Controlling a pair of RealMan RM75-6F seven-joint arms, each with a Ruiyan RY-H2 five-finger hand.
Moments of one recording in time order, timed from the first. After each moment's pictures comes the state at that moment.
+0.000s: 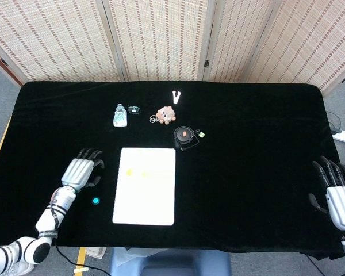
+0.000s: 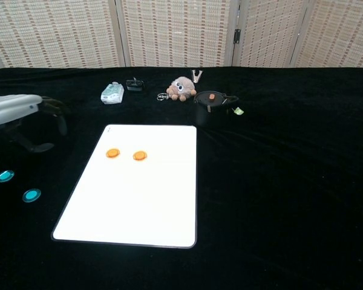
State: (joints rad) left arm -0.61 -1.41 -0.06 -1.42 1.17 1.03 0.16; right arm 0.06 -1.04 0.06 -1.65 -1.51 1.49 -0.05
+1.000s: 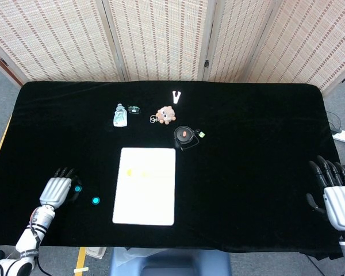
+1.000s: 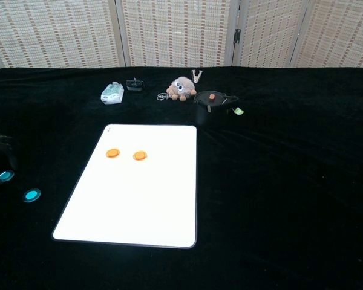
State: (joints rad) left arm -0.44 -1.44 0.01 -1.28 1.26 1.05 0.07; right arm 0.06 -1.04 0.06 -1.67 -1.52 1.50 -0.06
